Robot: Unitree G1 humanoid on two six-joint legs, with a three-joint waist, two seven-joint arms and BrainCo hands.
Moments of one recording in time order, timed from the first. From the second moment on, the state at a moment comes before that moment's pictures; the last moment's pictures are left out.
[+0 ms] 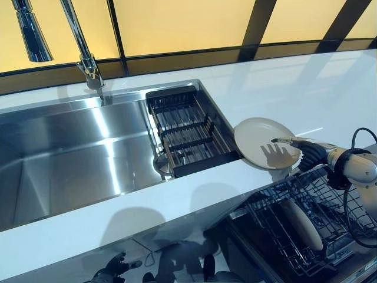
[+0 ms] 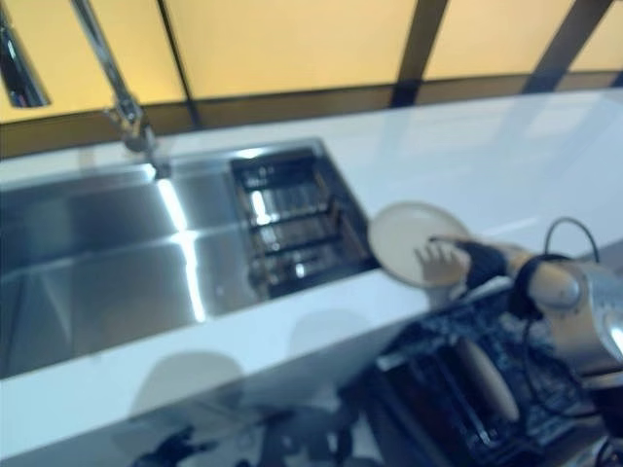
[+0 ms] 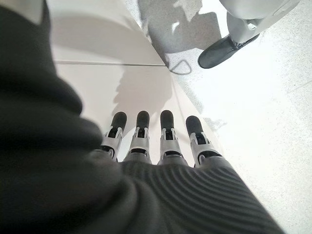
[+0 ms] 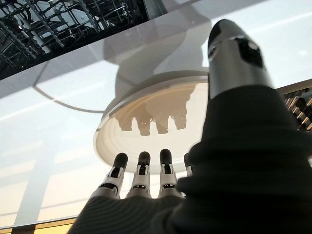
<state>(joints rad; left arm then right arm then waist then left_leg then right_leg) 0.05 0.35 -0.19 1.07 -0.01 -0.04 0.01 -0.19 -1.04 -0.01 -0.20 -0.32 0.16 0.67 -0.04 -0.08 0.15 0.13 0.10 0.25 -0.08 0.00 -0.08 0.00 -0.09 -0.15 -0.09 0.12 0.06</state>
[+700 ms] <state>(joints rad) 0.06 0.35 -0.19 1.07 -0.01 -0.04 0.01 -0.19 -1.00 0.01 -0.19 -0.32 0.16 0.67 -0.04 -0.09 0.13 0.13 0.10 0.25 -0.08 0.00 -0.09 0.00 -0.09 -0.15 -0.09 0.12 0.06</state>
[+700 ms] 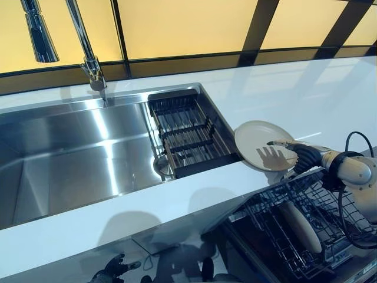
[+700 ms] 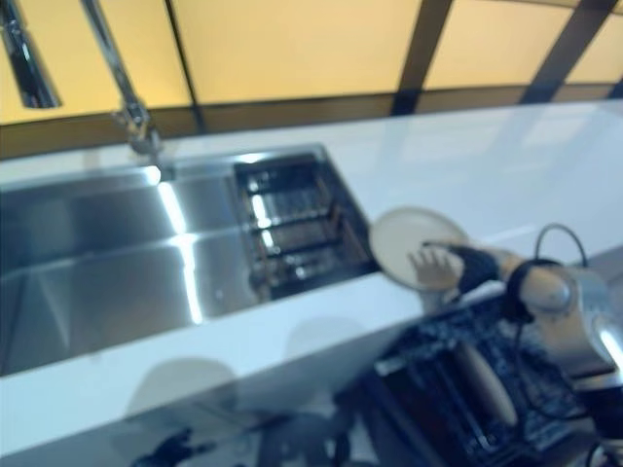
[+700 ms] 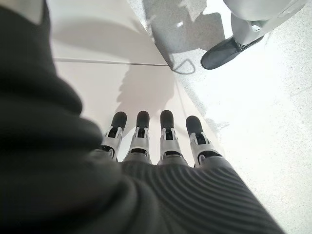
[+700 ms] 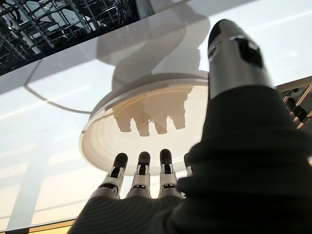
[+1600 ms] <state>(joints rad) 0.06 0.36 -0.19 1.07 -0.01 -0.04 0.01 -0.25 -0.99 0.09 -0.13 -0.33 0.18 0.65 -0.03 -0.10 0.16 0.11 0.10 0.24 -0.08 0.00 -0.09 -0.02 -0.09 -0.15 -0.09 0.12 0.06</state>
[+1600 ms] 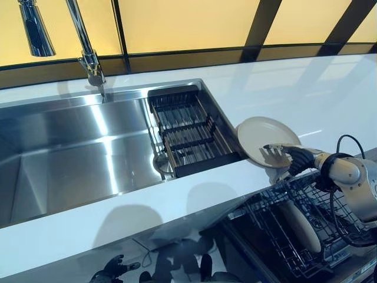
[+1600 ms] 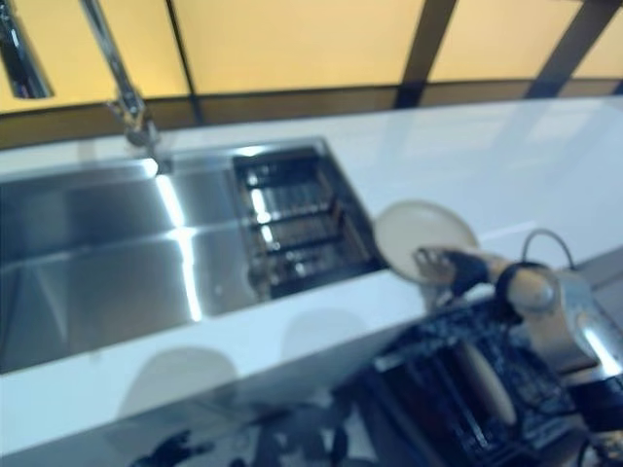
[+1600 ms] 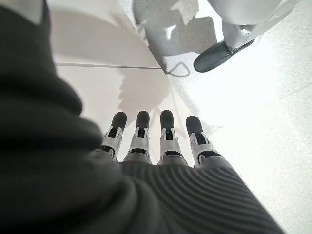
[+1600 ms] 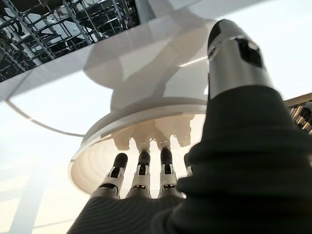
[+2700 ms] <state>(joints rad) 0.02 0.37 -0.19 1.04 -0.01 -0.03 0.01 -0.36 -0.99 0.12 -0.06 -0.38 0.18 0.60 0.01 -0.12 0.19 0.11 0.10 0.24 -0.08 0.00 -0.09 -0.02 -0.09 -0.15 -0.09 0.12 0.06</state>
